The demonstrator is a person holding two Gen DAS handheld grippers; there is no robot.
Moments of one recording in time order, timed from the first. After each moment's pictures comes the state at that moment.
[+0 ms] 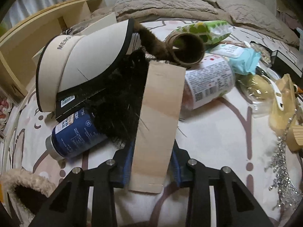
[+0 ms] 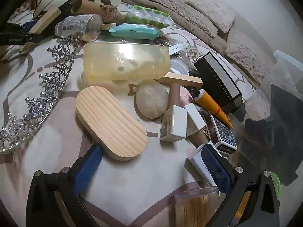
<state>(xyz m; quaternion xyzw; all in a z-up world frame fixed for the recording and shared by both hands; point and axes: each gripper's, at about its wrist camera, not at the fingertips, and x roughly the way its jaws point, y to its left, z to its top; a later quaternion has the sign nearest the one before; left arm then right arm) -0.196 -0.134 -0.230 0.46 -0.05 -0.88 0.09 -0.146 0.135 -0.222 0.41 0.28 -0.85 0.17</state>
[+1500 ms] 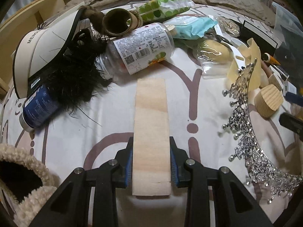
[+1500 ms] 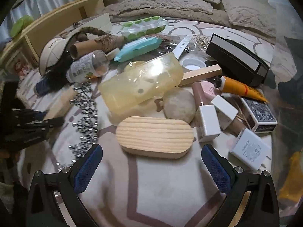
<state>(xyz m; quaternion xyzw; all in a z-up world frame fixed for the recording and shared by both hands) -0.173 -0.073 -0.247 0.52 -0.04 -0.85 0.02 -0.154 0.143 -0.209 0.47 0.04 -0.85 0.26</state>
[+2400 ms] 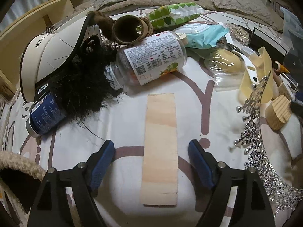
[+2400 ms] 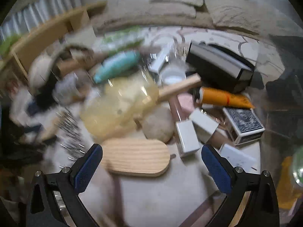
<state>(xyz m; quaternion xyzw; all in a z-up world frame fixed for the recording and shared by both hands) -0.180 -0.078 -0.245 0.50 -0.06 -0.87 0.05 -0.173 0.166 -0.191 0.44 -0.01 -0.87 0.23</state>
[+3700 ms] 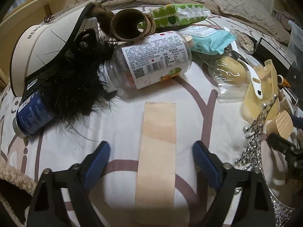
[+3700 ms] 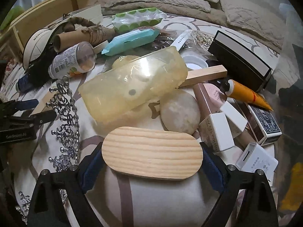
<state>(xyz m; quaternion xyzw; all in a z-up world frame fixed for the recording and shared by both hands) -0.196 -0.084 -0.252 0.50 -0.01 -0.86 0.04 -0.172 0.124 -0.230 0.47 0.08 -0.85 0.21</state>
